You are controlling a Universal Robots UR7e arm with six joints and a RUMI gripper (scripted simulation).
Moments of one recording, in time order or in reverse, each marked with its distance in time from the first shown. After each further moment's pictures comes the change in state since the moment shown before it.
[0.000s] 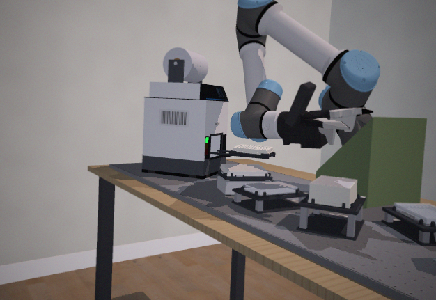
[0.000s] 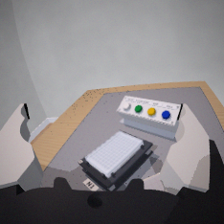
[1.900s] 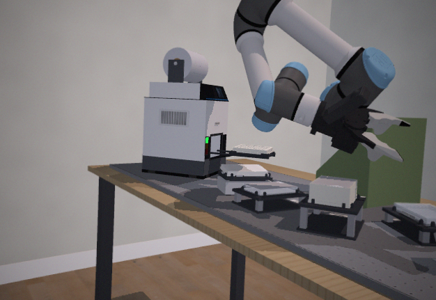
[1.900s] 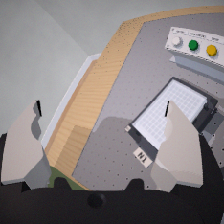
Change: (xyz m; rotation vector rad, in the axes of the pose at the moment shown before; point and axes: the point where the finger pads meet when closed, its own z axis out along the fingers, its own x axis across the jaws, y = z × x) arm -0.045 0.065 0.076 -0.508 -0.193 0.331
